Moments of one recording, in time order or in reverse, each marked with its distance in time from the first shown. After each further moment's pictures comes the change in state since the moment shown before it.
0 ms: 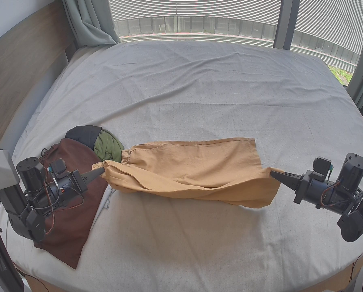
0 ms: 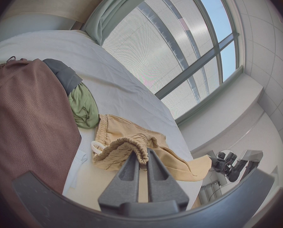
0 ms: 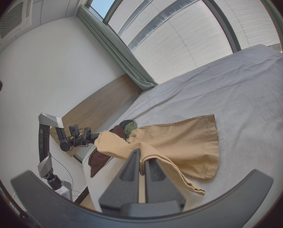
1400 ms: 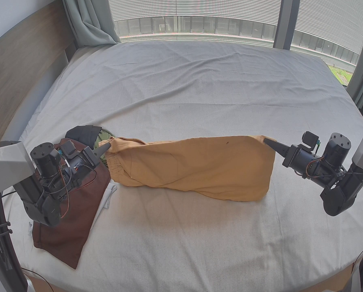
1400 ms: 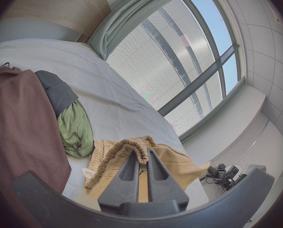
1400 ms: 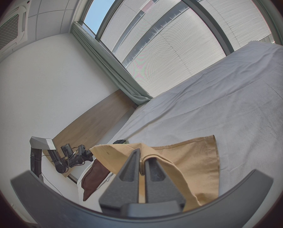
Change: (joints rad) left arm -0.076 0.095 -0.251 0.000 0.214 -0.109; right arm -0.046 0.194 -0.363 0.001 -0.034 0.165
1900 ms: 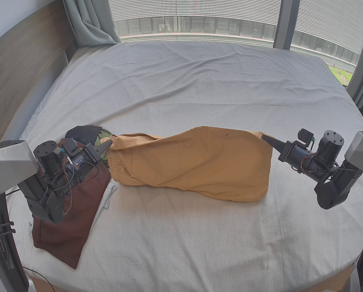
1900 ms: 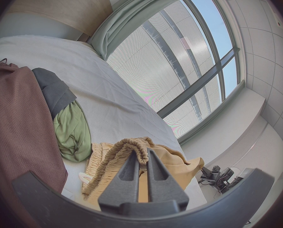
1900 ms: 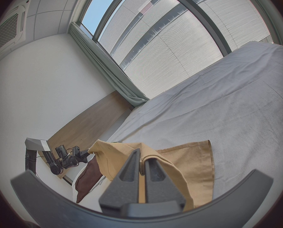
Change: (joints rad) left arm 0.001 0.040 -0.064 0.001 0.001 -0.033; right arm -0.025 0.090 -0.127 0.029 0.000 0.002
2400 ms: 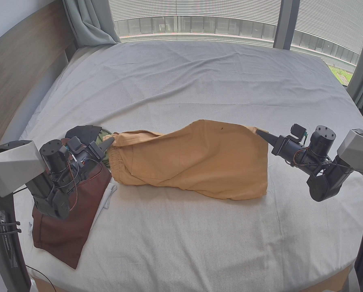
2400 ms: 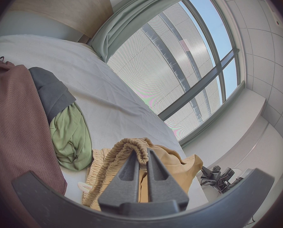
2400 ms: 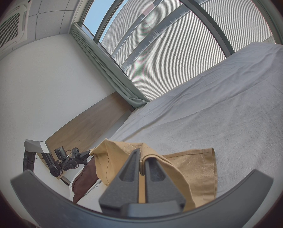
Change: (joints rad) left arm -0.001 0.071 -0.096 0.001 0.023 -0.003; right arm 0.006 0.078 -0.158 0.062 0.000 0.000
